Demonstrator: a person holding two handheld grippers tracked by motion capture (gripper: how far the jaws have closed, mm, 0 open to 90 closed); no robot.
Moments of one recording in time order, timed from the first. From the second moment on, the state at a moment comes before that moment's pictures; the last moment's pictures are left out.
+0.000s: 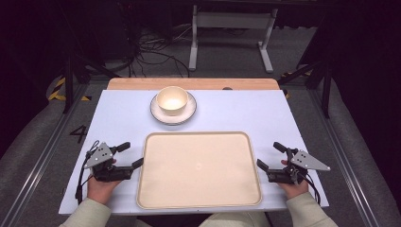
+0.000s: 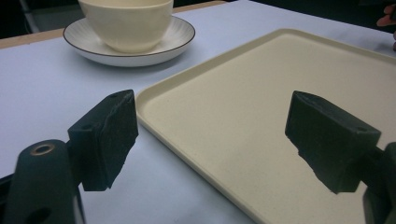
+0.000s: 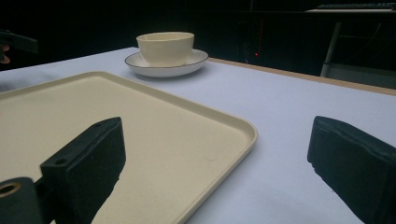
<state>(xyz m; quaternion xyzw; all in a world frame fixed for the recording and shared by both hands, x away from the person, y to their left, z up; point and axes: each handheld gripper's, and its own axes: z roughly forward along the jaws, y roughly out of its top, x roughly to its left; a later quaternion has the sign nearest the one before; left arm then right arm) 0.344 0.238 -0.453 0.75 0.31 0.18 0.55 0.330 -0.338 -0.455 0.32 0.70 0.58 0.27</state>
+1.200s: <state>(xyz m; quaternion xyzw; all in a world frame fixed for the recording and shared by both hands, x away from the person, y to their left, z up) 0.349 0.224 -0.402 0.74 0.32 0.21 0.55 0.331 -0.340 -0.455 0.33 0.70 0.58 0.28</state>
